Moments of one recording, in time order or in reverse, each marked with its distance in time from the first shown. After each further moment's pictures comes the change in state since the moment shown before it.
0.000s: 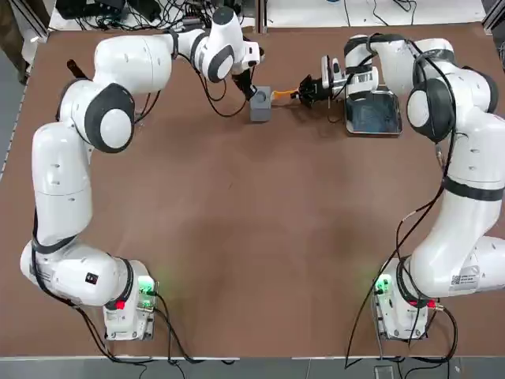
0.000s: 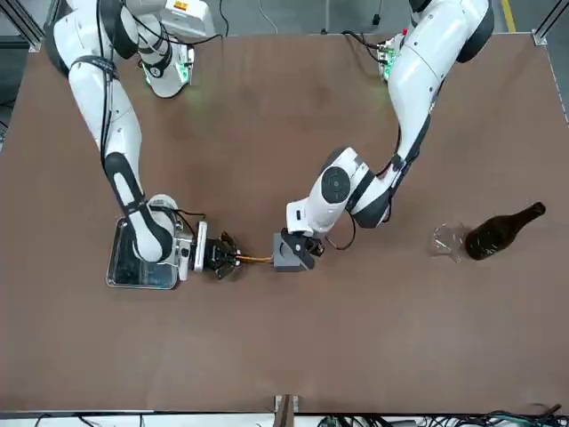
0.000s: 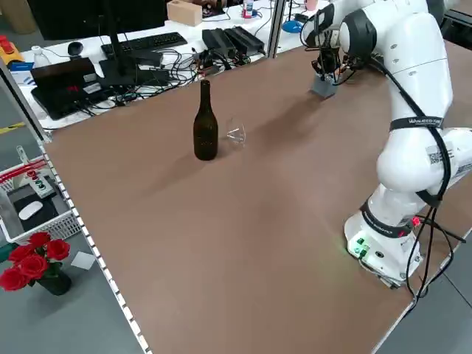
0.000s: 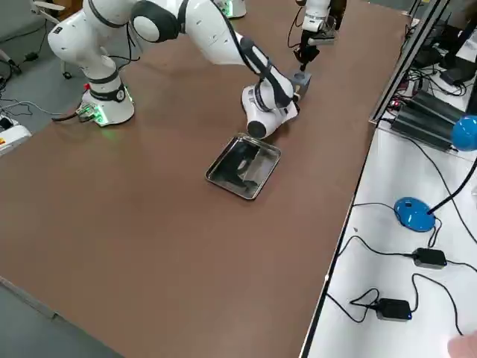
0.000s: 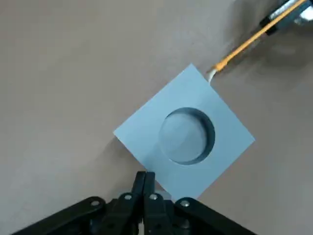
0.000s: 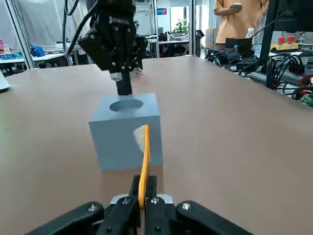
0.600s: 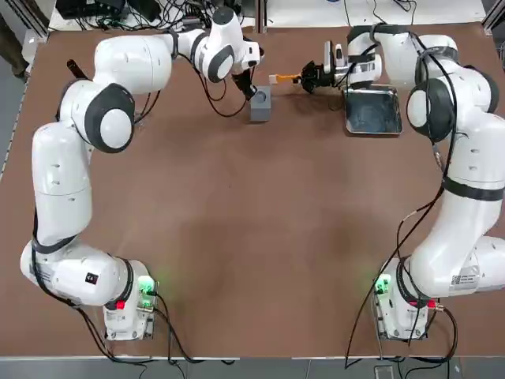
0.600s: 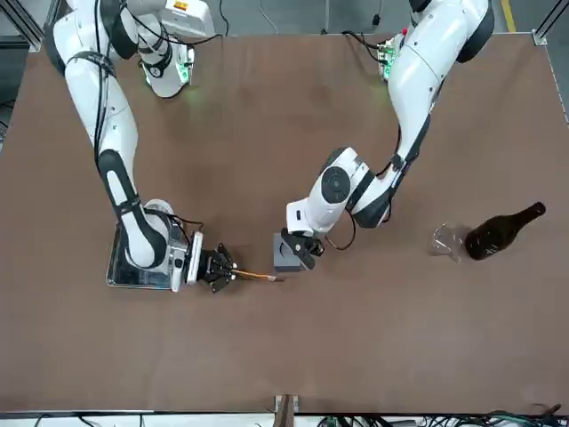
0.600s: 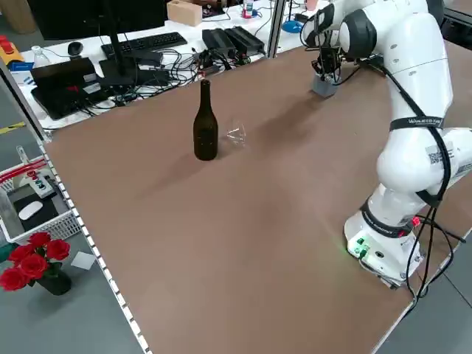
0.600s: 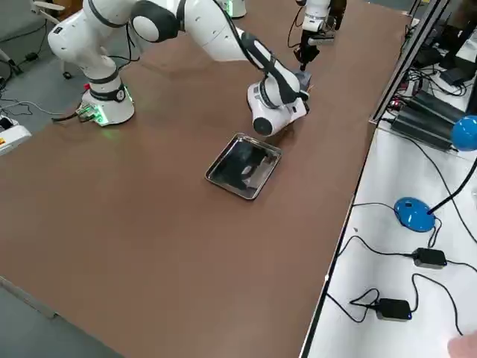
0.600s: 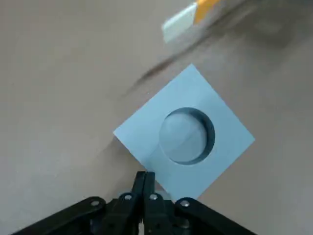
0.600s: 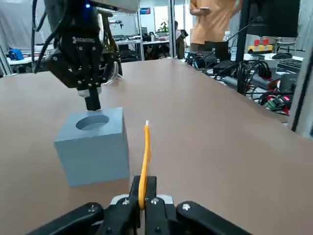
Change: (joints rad) left arm 0.000 0.000 0.000 0.000 0.000 0.000 0.000; right arm -0.002 -0.002 -0.021 0.074 0.001 0.034 0.116
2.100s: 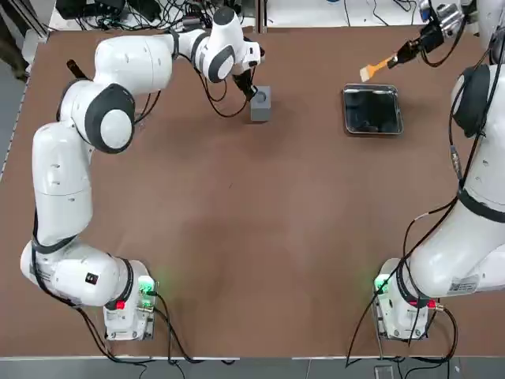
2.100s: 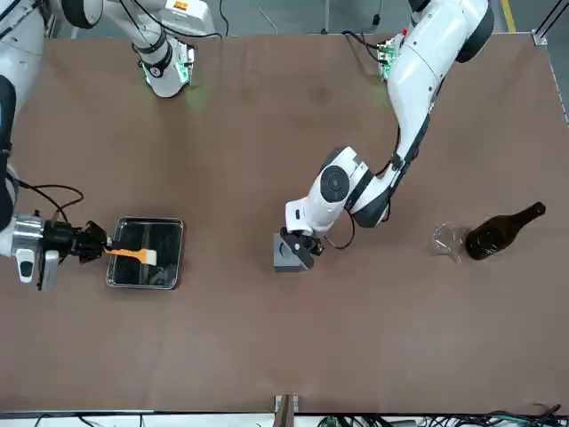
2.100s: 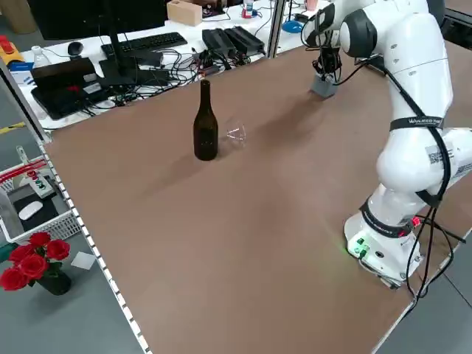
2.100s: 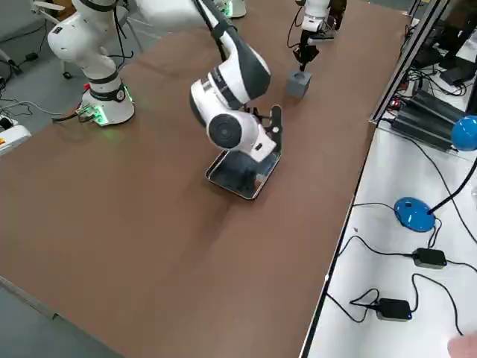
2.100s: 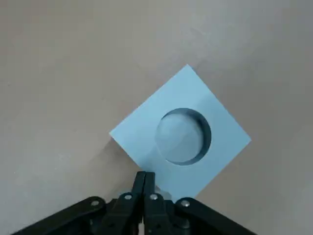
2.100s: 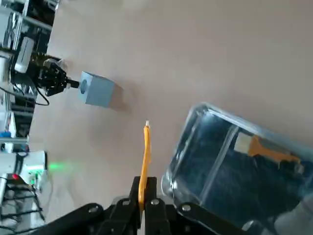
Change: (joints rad) left arm -0.003 0.000 -0.001 0.001 0.000 0.000 -0.001; right arm -0.008 -0.291 -0.686 -0.004 -0.555 -0.610 1.316
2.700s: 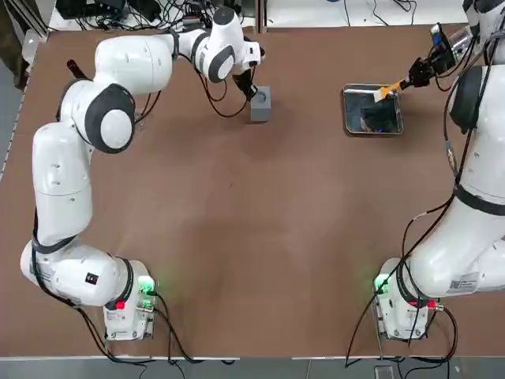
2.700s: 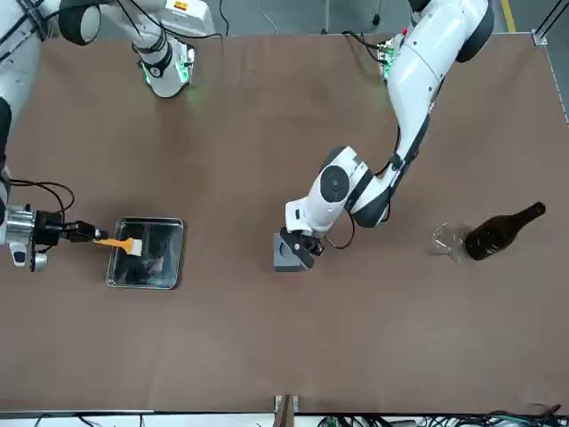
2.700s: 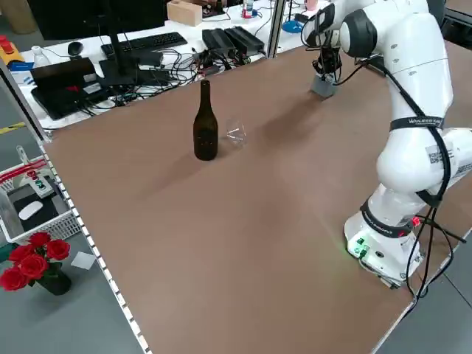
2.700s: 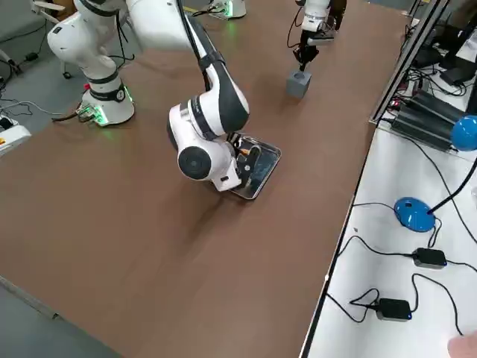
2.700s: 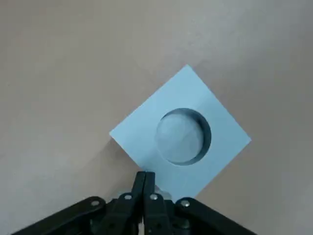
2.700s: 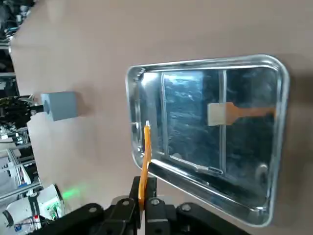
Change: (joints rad) left arm 0.000 0.000 0.000 0.000 0.000 0.000 -0.001; right arm -0.014 0.098 -0.092 -0.023 -0.003 -0.005 0.220
